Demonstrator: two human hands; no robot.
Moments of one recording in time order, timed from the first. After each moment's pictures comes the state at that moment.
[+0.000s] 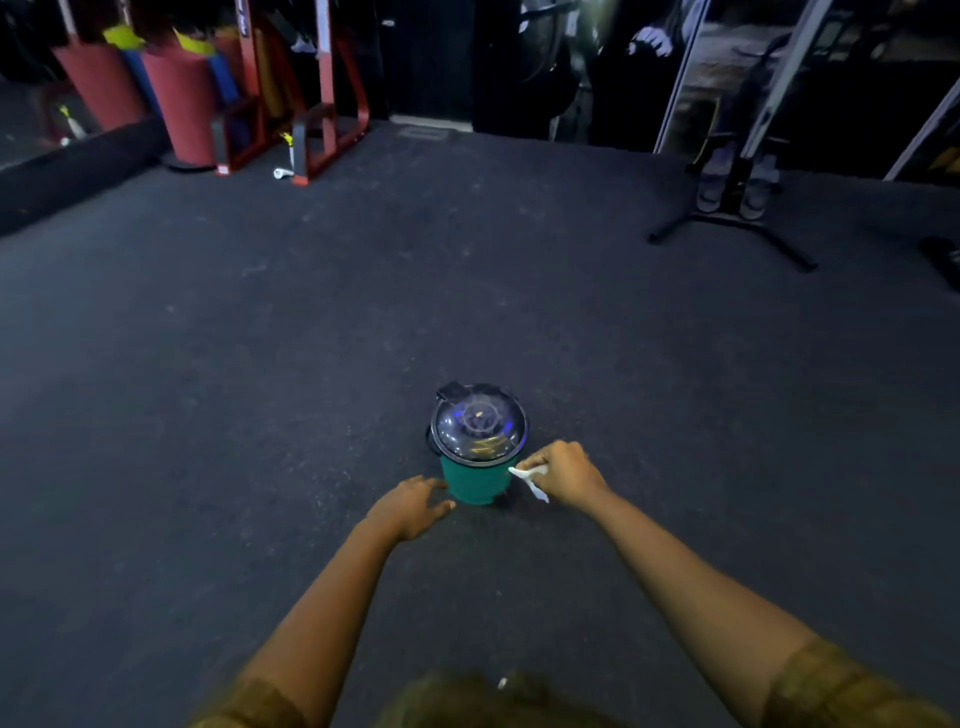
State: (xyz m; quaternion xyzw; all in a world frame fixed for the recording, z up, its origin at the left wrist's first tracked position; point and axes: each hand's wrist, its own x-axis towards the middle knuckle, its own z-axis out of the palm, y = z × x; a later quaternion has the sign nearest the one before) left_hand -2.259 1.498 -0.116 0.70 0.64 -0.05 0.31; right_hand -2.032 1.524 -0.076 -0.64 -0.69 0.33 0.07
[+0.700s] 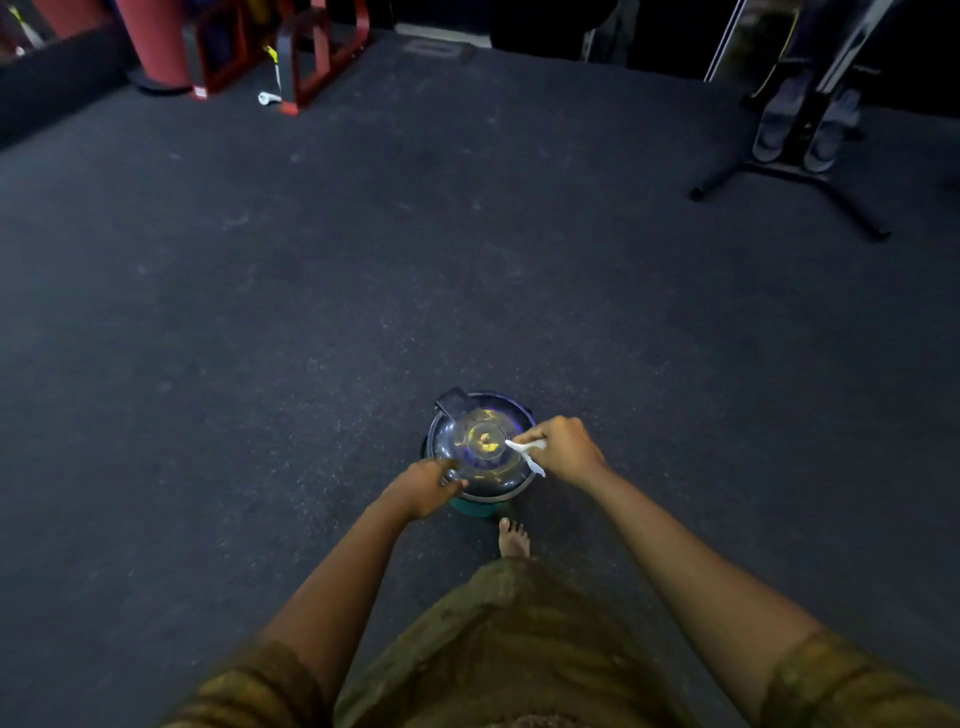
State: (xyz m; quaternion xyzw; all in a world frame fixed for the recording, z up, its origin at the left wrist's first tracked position) left_hand -2.254 1.707 -0.164 0.65 0.65 -0.04 0.40; right_hand -2.050 1.745 -0.115 -0.64 -0.68 0.36 0.05
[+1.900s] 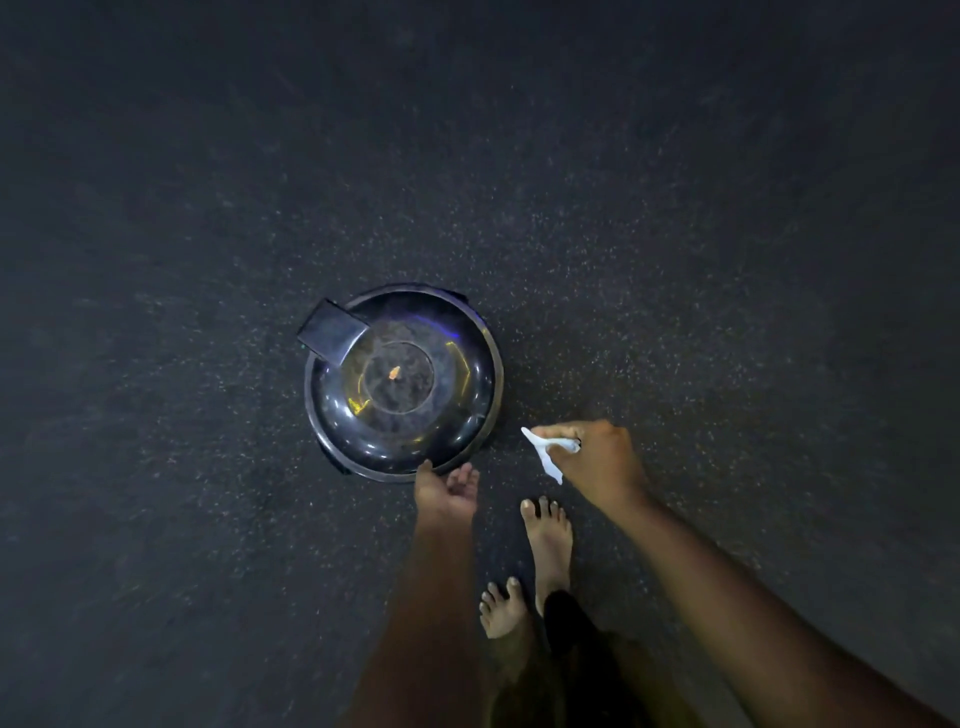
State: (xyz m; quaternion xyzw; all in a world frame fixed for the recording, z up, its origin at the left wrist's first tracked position) left_hand -2.145 1.816 -0.482 -0.32 0.62 0.40 0.59; right_hand -1.987 1.803 -0.406 -0.76 -0.45 0.45 0.11
